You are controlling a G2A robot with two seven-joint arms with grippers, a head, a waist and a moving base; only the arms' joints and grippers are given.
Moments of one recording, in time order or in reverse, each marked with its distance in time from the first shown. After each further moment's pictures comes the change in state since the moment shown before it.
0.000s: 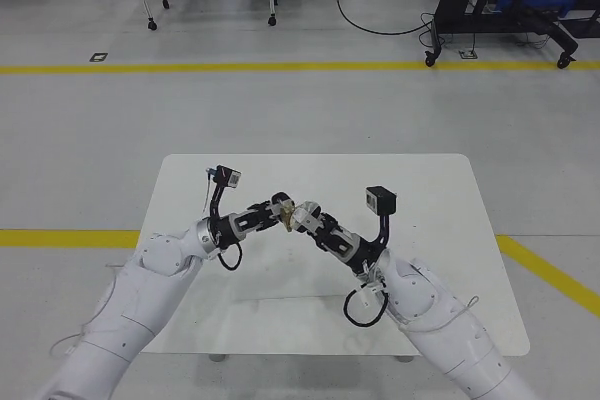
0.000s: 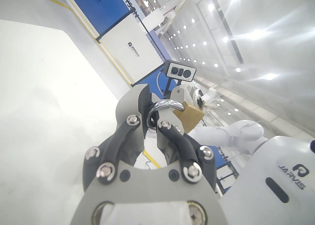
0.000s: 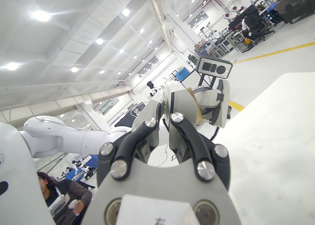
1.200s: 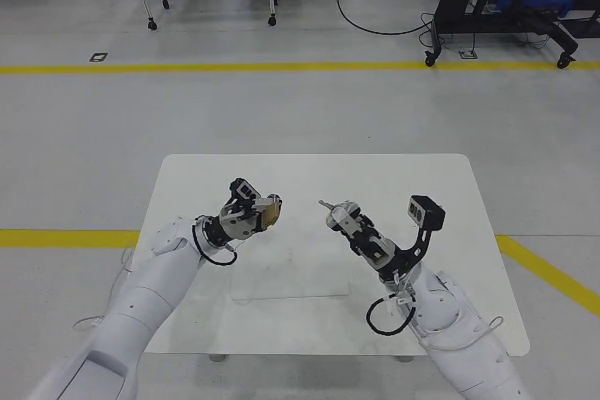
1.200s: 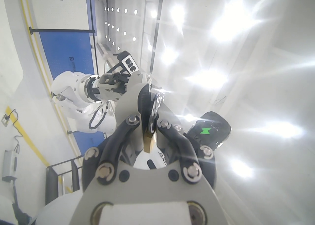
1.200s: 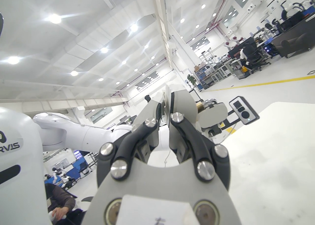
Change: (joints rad) left arm -0.151 -0.140 0.072 0.458 -0.684 0.456 -0.492; right arm -0.181 0.008 0.208 -0.127 -0.198 -0.053 -0.124
